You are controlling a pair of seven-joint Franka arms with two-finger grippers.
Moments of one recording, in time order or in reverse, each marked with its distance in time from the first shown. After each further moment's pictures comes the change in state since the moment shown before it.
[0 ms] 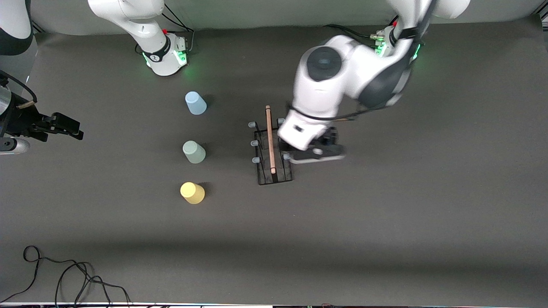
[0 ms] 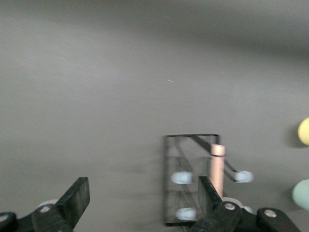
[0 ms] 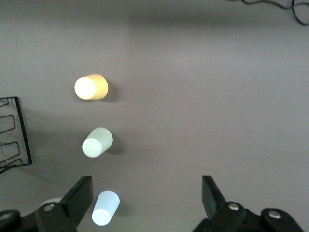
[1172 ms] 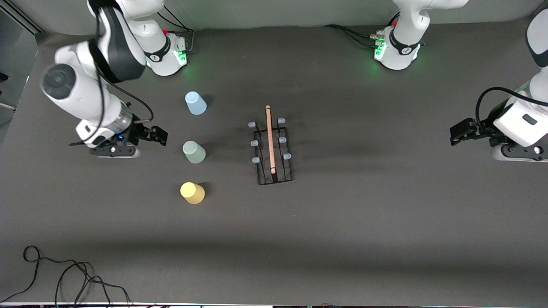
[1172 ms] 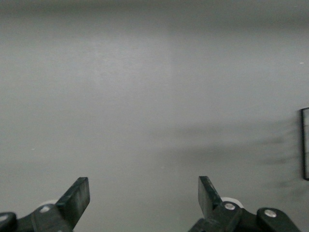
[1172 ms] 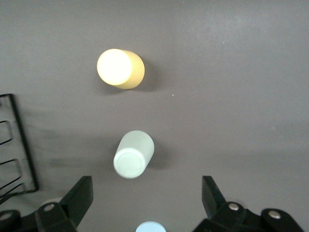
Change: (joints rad) left arm 0.517 -0.296 0.007 -0.167 0.027 -0.233 0.701; right arm 0.227 -0.076 0.003 -0.639 0.036 0.608 0.288
